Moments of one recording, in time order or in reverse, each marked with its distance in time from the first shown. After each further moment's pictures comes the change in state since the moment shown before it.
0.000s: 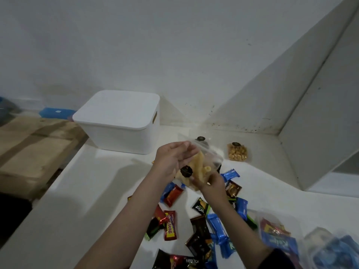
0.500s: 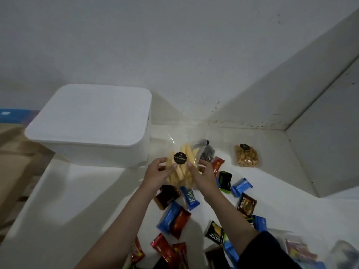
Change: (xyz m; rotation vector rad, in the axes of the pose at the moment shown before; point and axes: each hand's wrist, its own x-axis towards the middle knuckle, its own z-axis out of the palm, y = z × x) left_hand 0.160 -0.047 -0.109 0.577 0.105 -0.218; right_hand 0.137 0.024 0.071 -0.013 0.128 0.331
